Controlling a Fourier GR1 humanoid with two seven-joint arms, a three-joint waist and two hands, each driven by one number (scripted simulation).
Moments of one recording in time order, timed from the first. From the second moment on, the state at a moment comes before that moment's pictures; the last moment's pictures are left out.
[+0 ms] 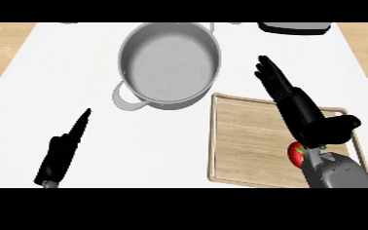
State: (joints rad) left arm 0.04 0.43 -0.23 -1.31 0.14 0.11 -0.01; right arm -0.21 -0.30 0.23 -1.69 -0.21 -0.01 0.13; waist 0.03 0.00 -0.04
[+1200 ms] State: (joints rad) left arm -0.03 0.52 -0.07 -1.44 0.08 0.27 0.33; right arm 0.27 -0.64 0.04 -2.05 0.27 -0.10 -0.11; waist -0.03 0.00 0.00
